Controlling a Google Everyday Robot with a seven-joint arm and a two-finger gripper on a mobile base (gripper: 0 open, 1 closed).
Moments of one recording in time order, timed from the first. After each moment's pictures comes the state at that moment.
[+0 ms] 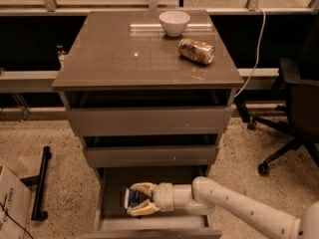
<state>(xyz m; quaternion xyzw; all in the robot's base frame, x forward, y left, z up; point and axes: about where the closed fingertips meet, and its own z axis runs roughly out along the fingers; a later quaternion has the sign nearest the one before) 0.478 0.077 0.436 -0.50 0.56 0.46 0.47</state>
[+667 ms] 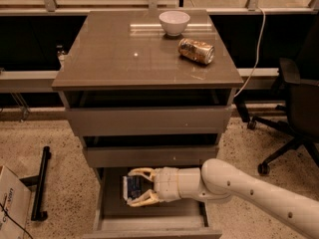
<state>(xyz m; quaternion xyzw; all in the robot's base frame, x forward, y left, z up) 0.451 0.065 0.584 -0.62 0.51 0.31 0.51</state>
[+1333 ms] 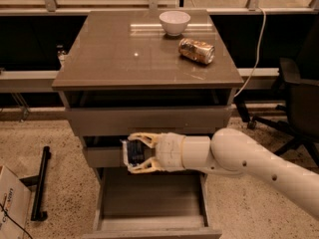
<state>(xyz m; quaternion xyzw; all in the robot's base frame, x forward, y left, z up) 0.485 0.053 0.725 -0.68 0.45 0.15 0.56</state>
